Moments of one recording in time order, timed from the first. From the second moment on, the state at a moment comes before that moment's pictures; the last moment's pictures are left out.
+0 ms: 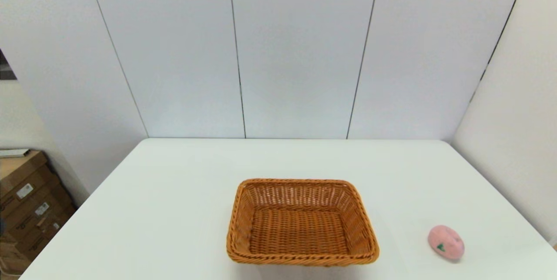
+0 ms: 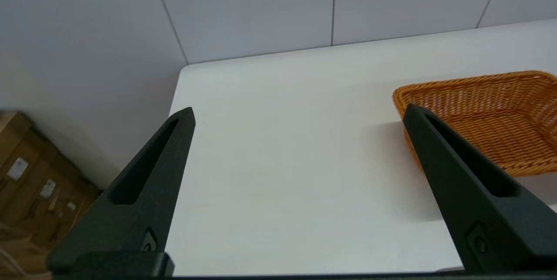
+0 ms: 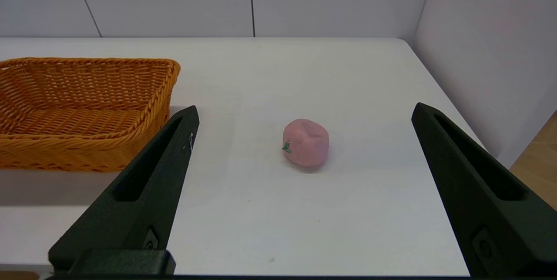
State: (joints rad) left arm -0.10 0.50 -0.59 0.23 0.01 0.06; right arm 0.00 0.00 0.00 0.00 -0.01 0.01
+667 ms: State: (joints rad) left arm 0.02 0.19 -0.24 0.14 0.01 -0.05; right arm 0.00 0.00 0.00 0.00 -0.01 0.01
